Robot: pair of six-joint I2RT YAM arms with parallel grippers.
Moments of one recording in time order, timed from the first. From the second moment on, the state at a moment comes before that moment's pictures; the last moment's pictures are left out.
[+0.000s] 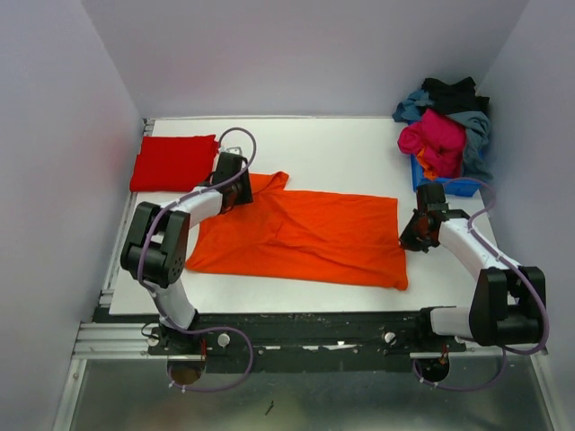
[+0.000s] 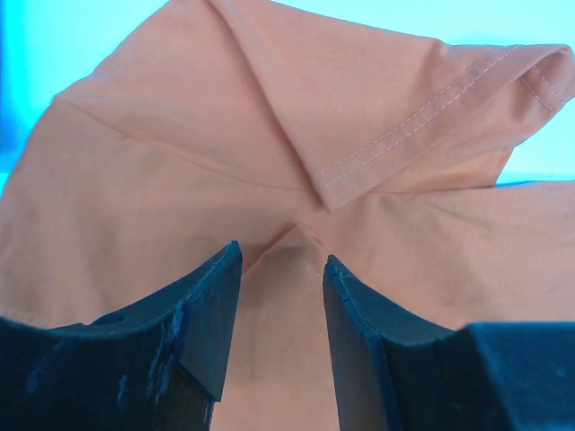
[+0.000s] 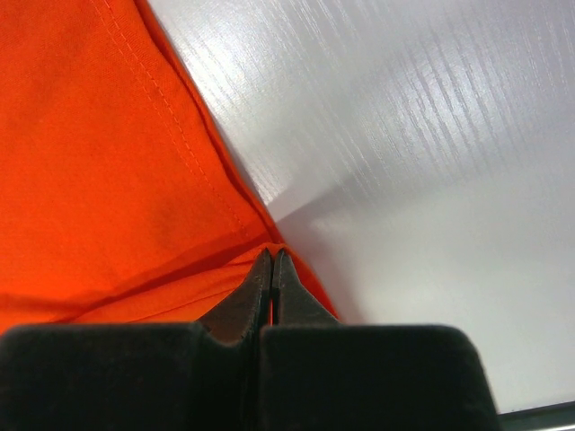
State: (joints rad) left arm -0.29 1.73 1.03 -0.09 -0.11 -0.37; right arm 0.04 1.31 0.73 -0.60 0.09 0.60
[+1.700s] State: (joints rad) left arm -0.31 1.77 1.20 -0.15 -0.18 -0.31; right arm 0.04 1.43 0.96 -0.47 0.11 0.54
